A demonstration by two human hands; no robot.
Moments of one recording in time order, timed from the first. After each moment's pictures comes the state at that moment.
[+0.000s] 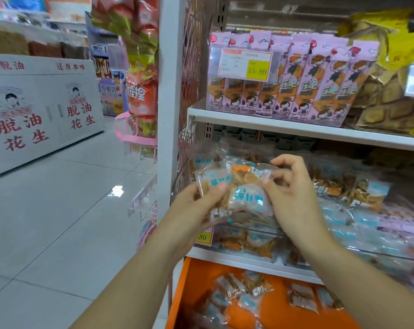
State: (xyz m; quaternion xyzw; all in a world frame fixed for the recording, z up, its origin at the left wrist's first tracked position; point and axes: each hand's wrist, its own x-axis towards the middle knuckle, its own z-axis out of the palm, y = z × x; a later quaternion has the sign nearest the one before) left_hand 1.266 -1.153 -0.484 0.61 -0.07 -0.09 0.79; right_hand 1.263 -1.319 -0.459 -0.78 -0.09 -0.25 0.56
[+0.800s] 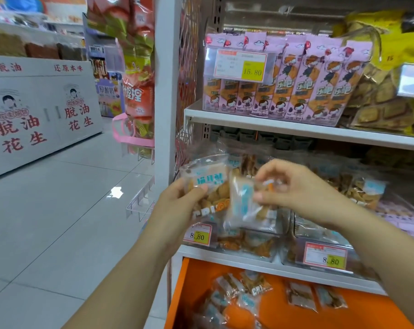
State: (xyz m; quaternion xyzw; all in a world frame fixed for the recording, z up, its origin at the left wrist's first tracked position) left_hand 1.271 -1.143 -0.486 0.62 -0.05 0.00 0.79; right_hand 1.268 -1.350 -0.424 -0.87 -0.20 -0.02 0.44
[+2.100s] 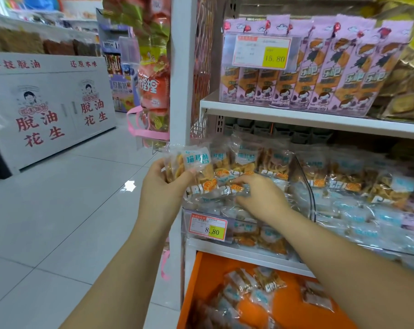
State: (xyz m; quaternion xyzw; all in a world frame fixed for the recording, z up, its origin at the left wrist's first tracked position) left_hand 1.284 -1.111 -0.487 0.68 0.02 0.18 0.71; right_hand 1.342 -1.299 -0.506 -0.97 -0.10 -0.11 0.17
